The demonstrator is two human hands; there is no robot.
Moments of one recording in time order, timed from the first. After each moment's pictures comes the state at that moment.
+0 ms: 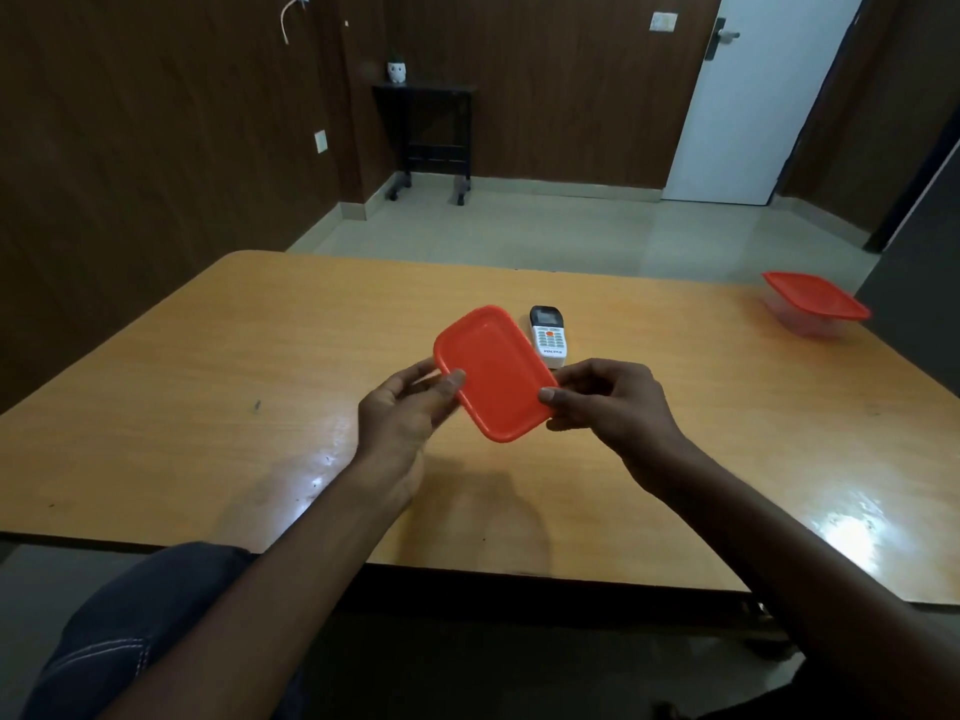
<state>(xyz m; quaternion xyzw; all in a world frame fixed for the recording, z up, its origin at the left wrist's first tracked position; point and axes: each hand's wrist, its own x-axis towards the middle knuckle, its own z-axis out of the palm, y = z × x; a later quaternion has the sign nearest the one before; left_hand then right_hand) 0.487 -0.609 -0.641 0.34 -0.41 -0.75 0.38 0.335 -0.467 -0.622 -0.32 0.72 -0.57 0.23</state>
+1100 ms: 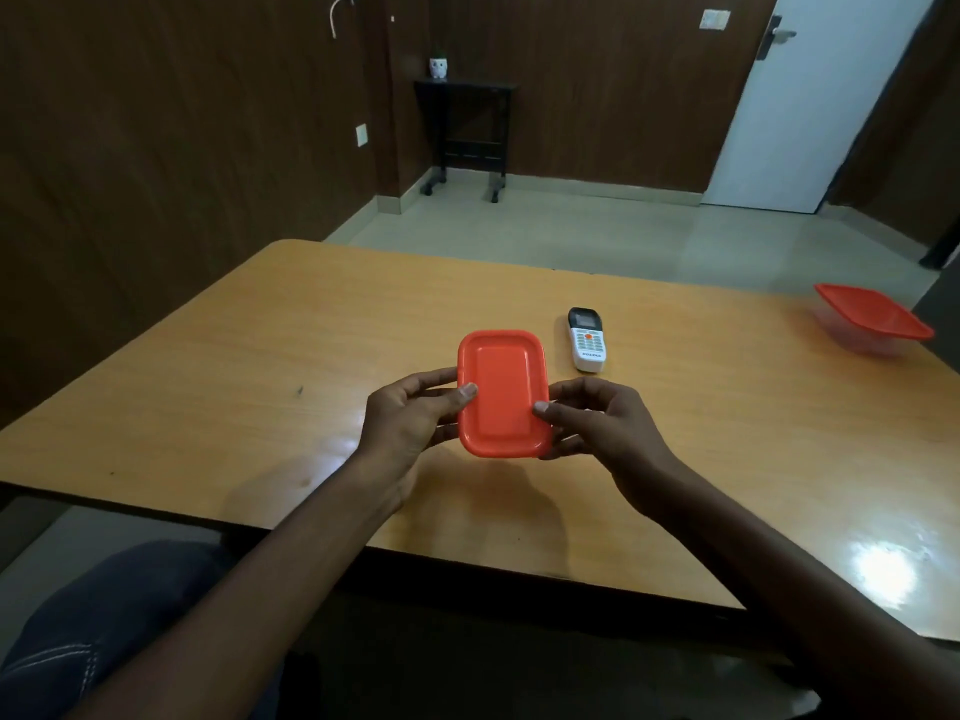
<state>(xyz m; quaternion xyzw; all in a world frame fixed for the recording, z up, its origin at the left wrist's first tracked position) 0.522 -0.625 -0.641 0.37 -0.52 -0.69 0.34 0.364 -0.493 -0.636 -0.31 0.69 -0.57 0.31</state>
